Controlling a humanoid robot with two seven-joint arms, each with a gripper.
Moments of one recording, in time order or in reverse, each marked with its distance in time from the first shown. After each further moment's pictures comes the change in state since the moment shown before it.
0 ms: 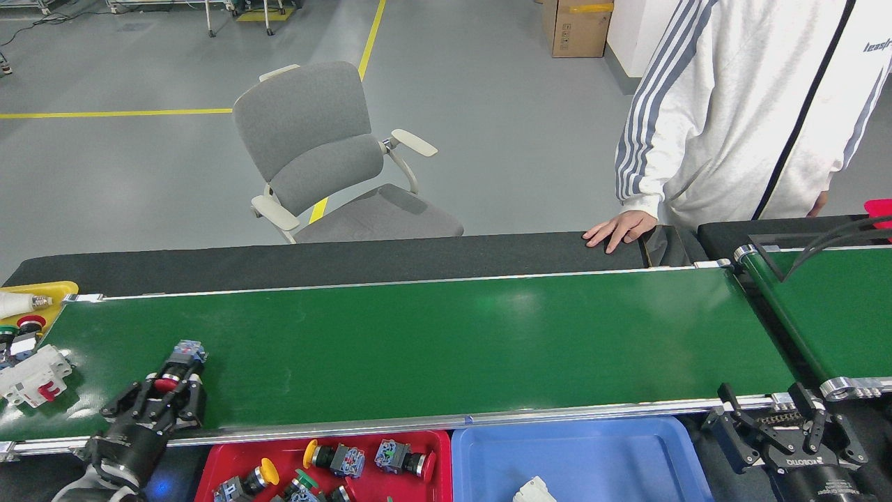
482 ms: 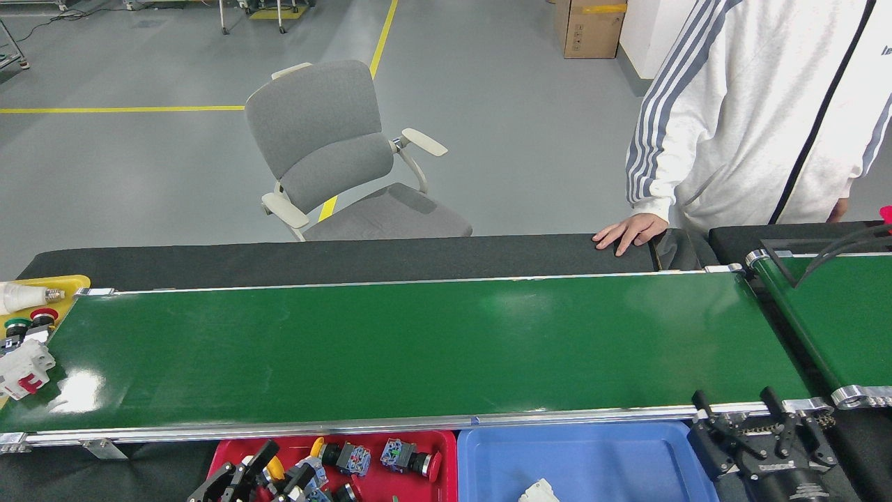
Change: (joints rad) left arm 0.281 -0.162 0.033 -0.322 0.004 -0.133 0.001; right arm 0.036 0.076 0.079 -0.020 0.096 0.032 -0.022
